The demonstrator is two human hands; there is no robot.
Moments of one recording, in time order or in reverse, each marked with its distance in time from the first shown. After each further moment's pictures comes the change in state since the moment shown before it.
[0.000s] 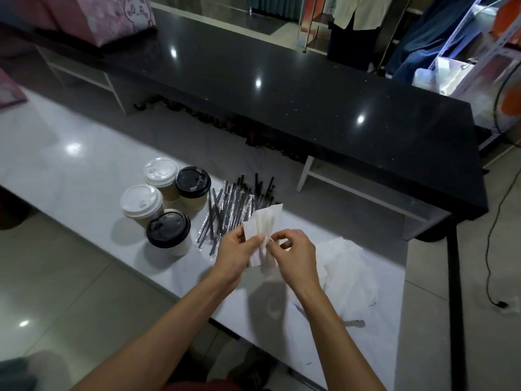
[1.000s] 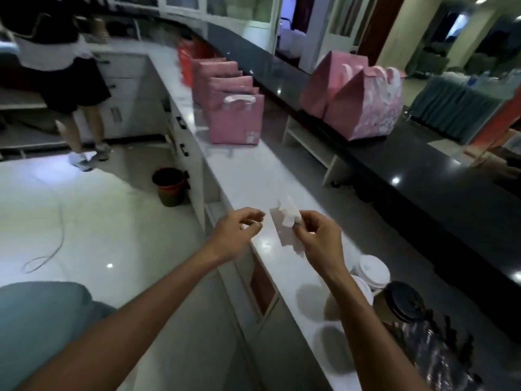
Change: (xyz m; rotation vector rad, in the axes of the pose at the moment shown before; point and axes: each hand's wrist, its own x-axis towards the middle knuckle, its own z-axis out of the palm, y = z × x) left_hand -0.049 0.197 -0.445 0.505 0.475 0.478; right_hand -0.005 -0.308 0.334 0.053 -0.415 -0.620
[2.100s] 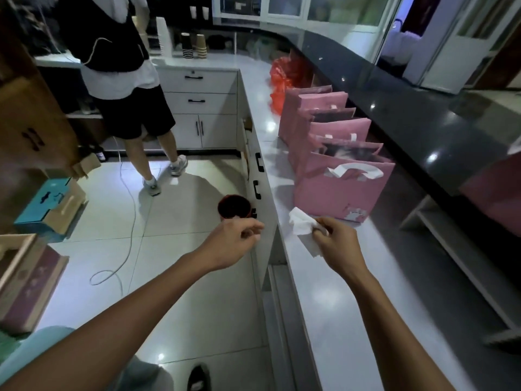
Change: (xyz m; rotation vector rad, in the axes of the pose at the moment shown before) left_hand 0.311 -0.148 -0.266 0.360 0.100 -0.146; right_hand 0.400 -0.030 0.295 -0.128 -0.374 -0.095
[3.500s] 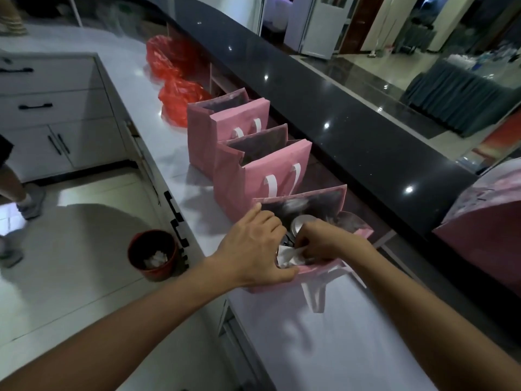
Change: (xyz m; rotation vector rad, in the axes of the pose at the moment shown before) left_hand 0.327 0.046 0.015 0.515 -0.118 0.795; right_hand 0.283 0.027 -0.048 -0.767 -0.631 0.293
